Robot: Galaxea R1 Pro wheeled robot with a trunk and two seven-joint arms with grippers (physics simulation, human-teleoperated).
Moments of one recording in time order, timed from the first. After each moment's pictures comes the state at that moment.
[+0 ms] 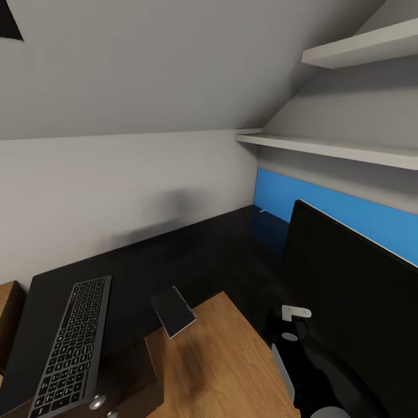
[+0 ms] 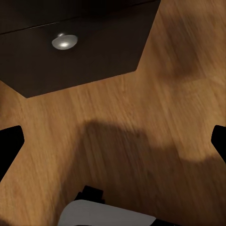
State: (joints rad) left arm -0.11 -0.03 -0.01 -0.14 0.28 -0.55 0.04; right arm -0.44 0.11 -0.05 -0.89 0.06 0.25 -0.40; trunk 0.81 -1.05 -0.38
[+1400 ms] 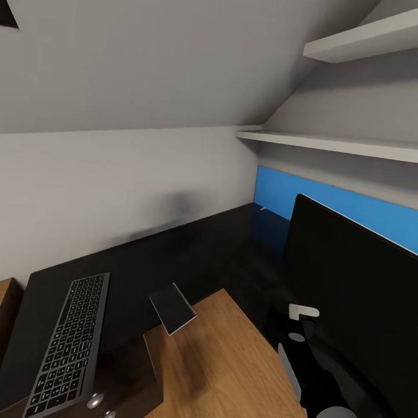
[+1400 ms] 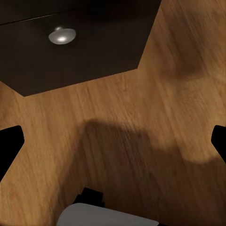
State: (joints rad) left arm -0.11 -0.03 -0.01 -0.14 0.28 -0.55 0.04; right arm -0.44 0.08 -0.07 -0.89 0.06 0.21 -0.40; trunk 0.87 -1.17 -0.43
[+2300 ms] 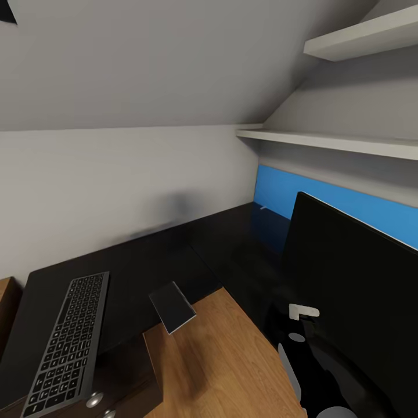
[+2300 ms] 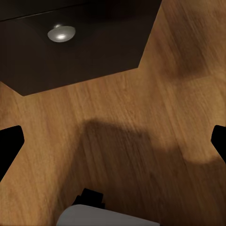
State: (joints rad) left arm -0.11 -0.03 -0.01 -0.14 0.28 -0.55 0.04; right arm -0.44 0.08 -0.07 -0.89 0.06 0.20 -0.40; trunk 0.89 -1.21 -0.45
